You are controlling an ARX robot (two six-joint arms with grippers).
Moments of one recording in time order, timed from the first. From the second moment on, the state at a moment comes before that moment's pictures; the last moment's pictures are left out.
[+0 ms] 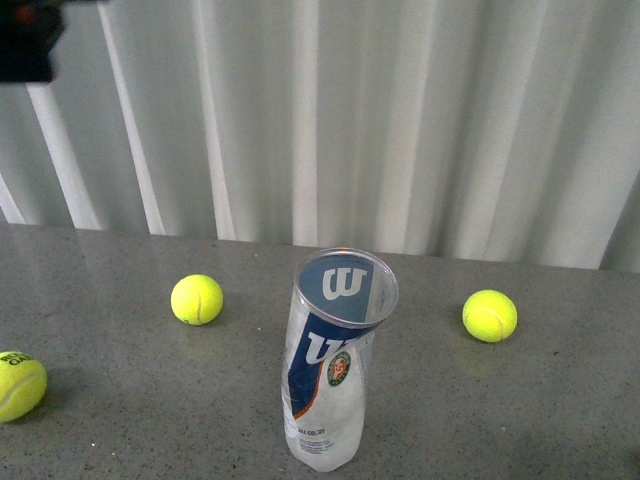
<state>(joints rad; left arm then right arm) -0.32 1.18 0.56 0.63 -0.33 -0.01 0.00 0.00 0.01 0.00 0.00 0.00</state>
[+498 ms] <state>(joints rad) -0.15 0.90 0.21 0.68 -0.15 0.00 0.00 0.00 0.01 0.00 0.00 0.00</state>
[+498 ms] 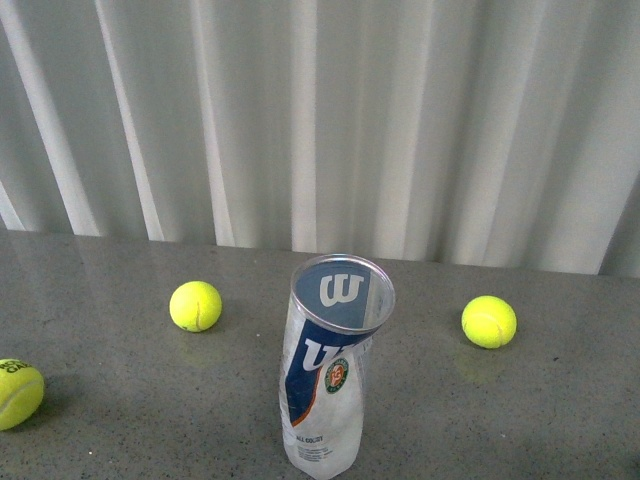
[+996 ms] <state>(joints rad) 0.00 0.57 0.05 0.51 0.00 0.00 0.00 0.00 0.01 0.00 0.00 0.00</state>
